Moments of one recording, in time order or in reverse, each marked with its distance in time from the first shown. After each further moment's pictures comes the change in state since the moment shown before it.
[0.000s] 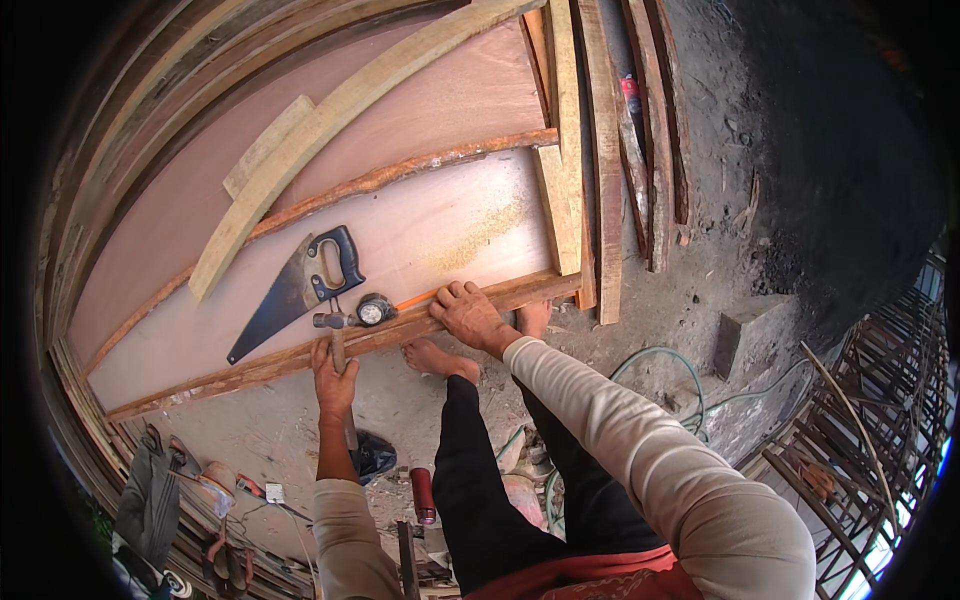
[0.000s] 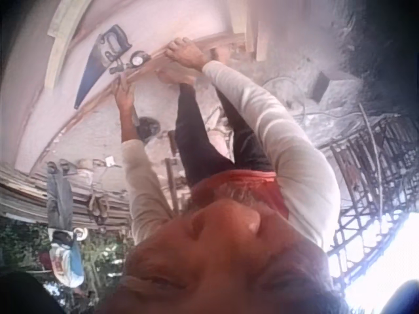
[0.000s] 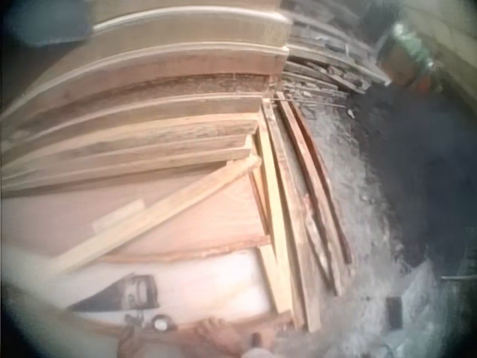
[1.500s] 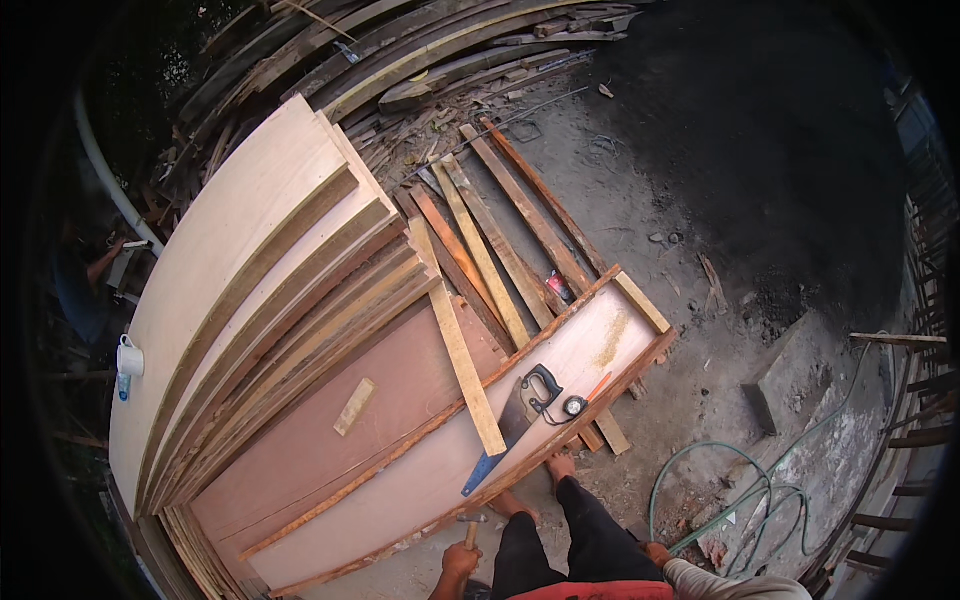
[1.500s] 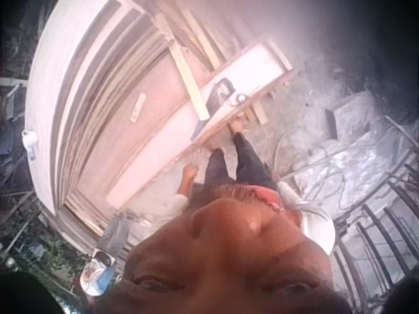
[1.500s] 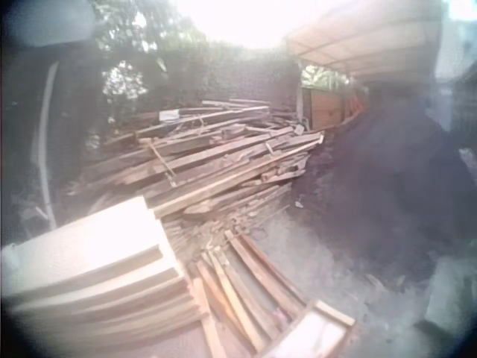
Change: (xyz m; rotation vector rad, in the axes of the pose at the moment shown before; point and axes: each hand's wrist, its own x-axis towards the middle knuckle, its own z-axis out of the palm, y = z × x) left_hand -0.173 0.228 -0.110 0.016 -0.561 -0.452; right_hand -0.535 -0.116 0.026 1.114 -0.071 0.895
